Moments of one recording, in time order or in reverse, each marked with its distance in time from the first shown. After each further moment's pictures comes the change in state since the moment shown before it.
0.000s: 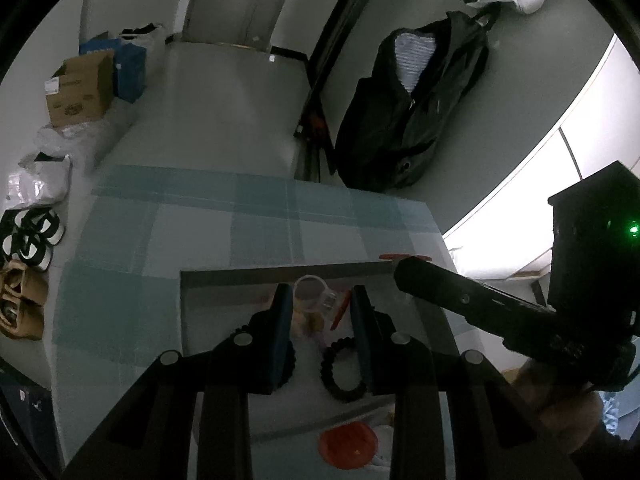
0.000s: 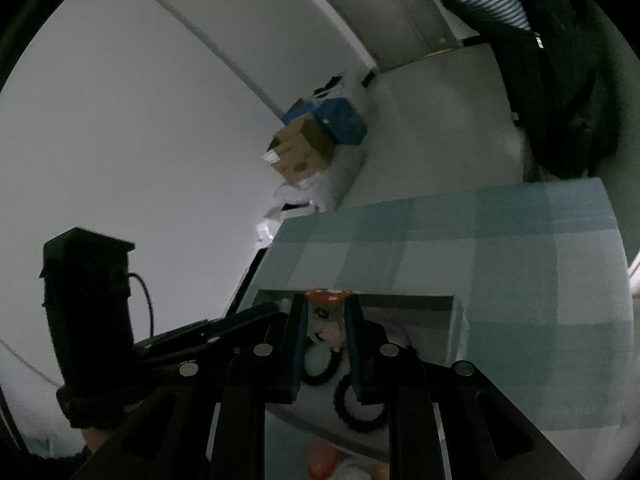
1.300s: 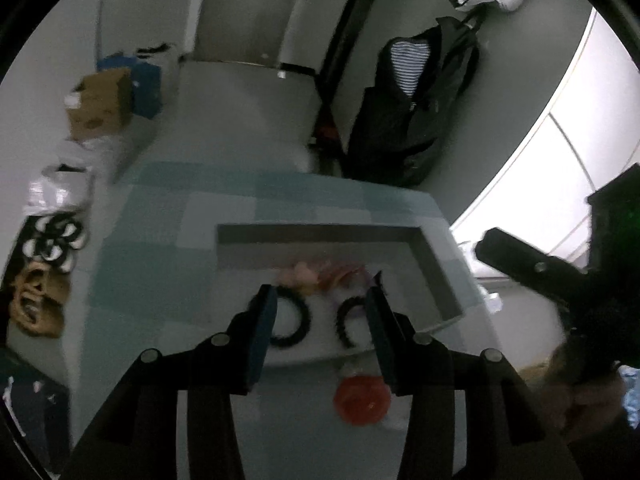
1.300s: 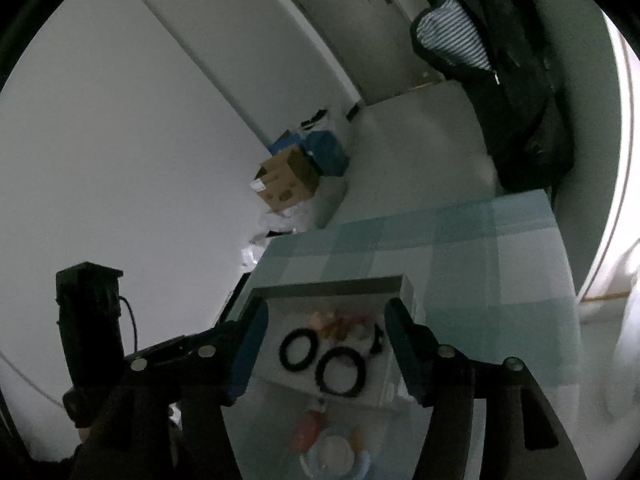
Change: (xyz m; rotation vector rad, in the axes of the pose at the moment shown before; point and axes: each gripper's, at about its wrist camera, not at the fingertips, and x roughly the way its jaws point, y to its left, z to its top) left arm -0.030 -0.008 -0.040 0.030 -0.079 0.097; right arm -0.059 0.006 -0.031 -0.014 -0.140 -0.087
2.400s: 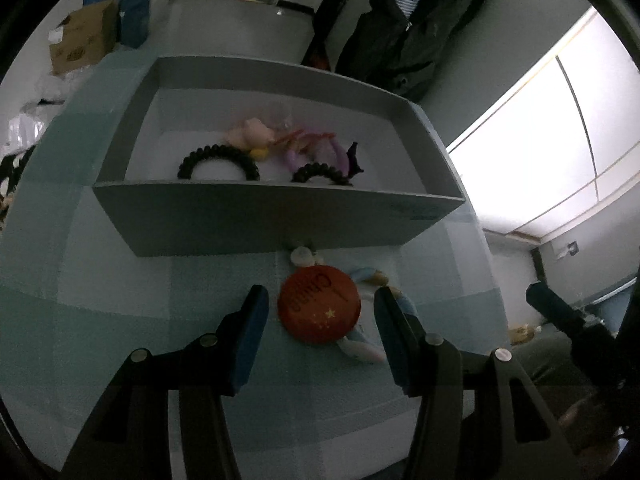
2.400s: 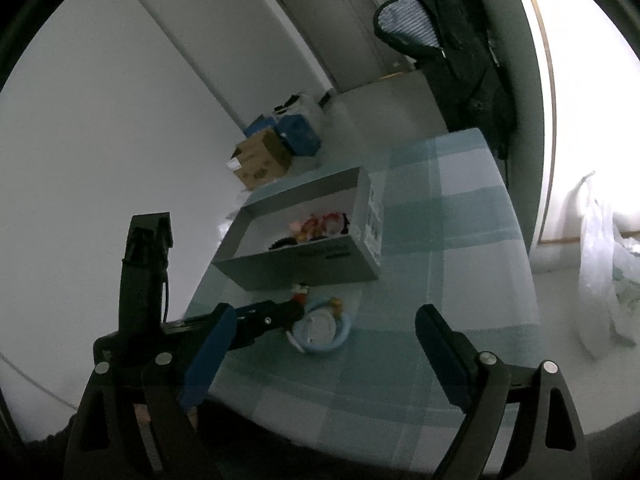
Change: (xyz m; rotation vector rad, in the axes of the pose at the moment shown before) left arm 0.053 -0.022 -0.046 -0.047 0.236 -0.074; right arm -0.063 0.005 -0.084 0.033 0.041 -0.112
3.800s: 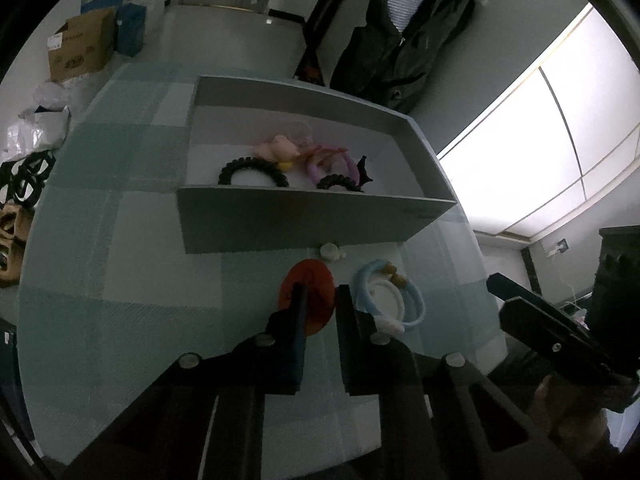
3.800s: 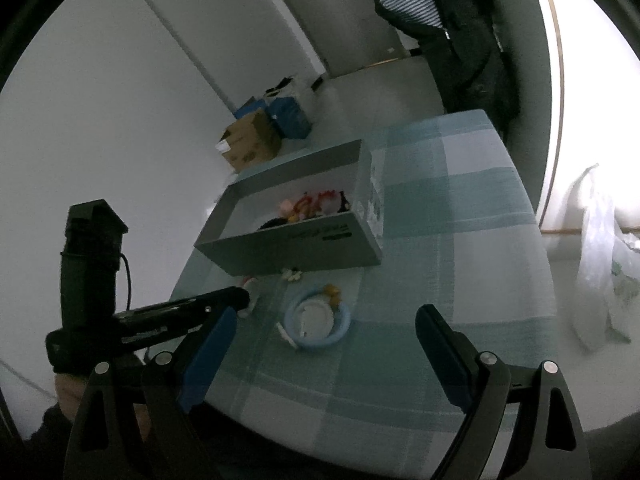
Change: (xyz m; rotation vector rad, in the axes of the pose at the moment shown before) left arm -0.037 0.029 -0.010 0.005 -0.033 -0.053; right arm 0.027 0.010 -0.006 -0.023 0.058 -0.048
